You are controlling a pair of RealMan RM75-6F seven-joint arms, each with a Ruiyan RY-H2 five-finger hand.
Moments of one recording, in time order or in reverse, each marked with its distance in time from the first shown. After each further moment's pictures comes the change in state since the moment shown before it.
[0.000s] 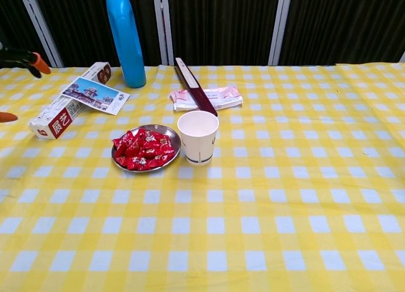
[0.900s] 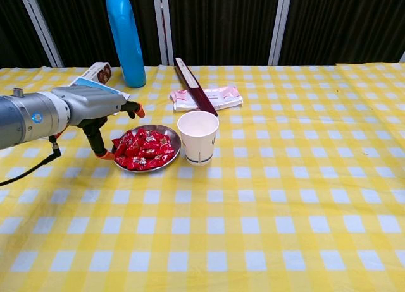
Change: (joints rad) left arm -0.373 -0.356 0.031 0.234 -0.462 -0.110 0.332; right arm 0.006 0.021 0.005 -0.022 0.008 -0.009 0.055
